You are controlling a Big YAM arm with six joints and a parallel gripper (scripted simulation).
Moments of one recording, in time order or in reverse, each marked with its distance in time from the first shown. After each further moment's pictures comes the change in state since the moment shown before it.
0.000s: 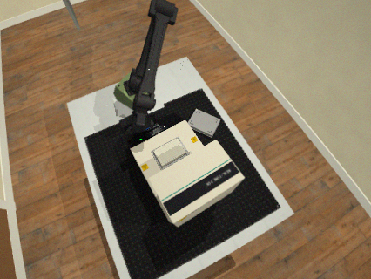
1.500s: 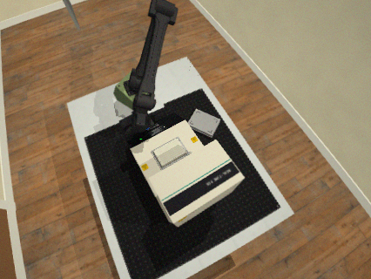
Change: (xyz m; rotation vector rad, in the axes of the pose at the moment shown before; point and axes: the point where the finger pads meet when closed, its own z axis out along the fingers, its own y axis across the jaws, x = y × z) arm -0.001 0.004 -0.003 -0.006 -0.004 -0.002
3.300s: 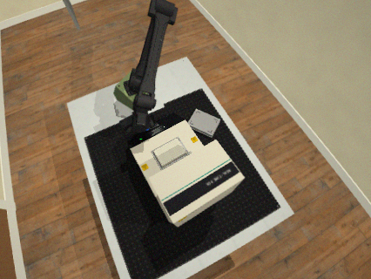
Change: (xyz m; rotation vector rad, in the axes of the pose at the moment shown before) arm -0.002 0.004 0.001 -0.015 -0.016 -0.003
